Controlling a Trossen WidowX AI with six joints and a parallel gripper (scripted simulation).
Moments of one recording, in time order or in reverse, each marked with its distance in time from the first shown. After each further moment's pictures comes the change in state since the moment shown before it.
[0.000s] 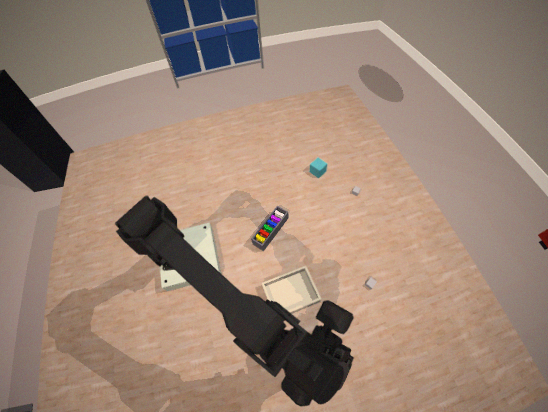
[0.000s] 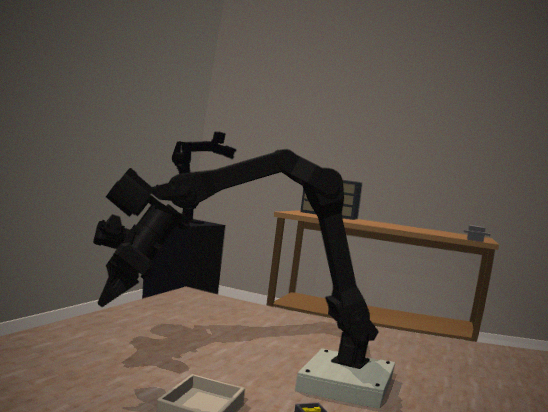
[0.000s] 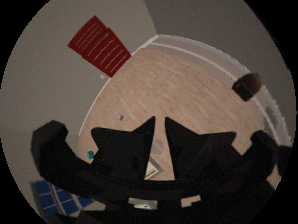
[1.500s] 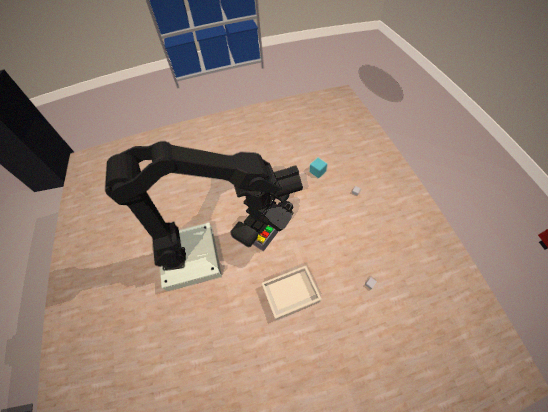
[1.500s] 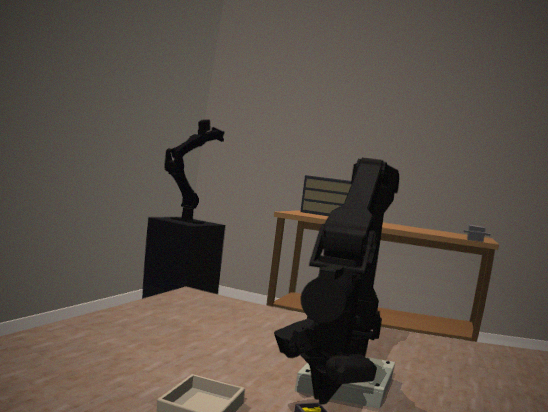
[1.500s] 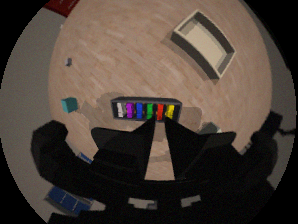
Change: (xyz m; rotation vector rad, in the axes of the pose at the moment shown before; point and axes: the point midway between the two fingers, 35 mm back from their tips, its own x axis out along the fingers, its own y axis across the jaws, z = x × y) arm -0.045 0.190 -0.327 -0.009 0.589 -0.315
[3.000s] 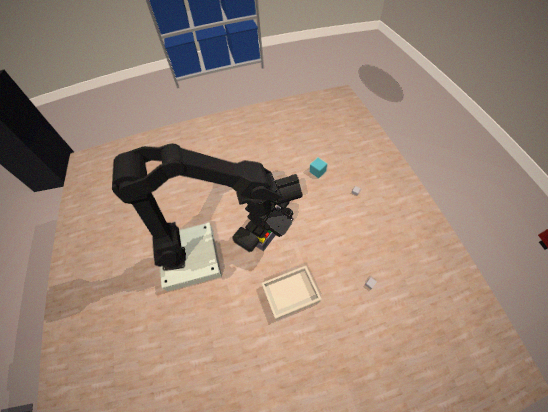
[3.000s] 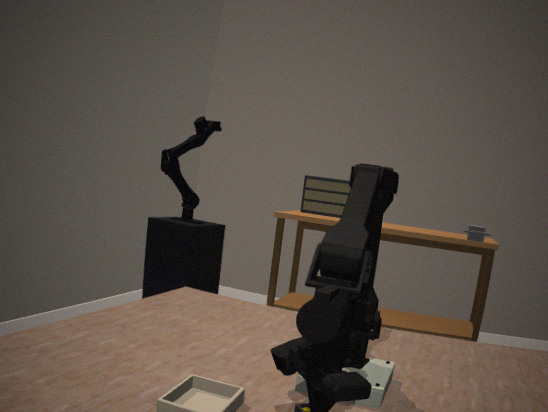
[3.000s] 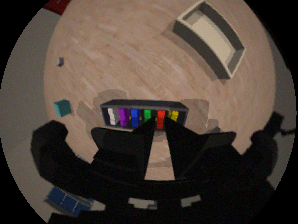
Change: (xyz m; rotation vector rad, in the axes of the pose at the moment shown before) arm 0.028 -0.002 0.001 0.004 0.002 -0.003
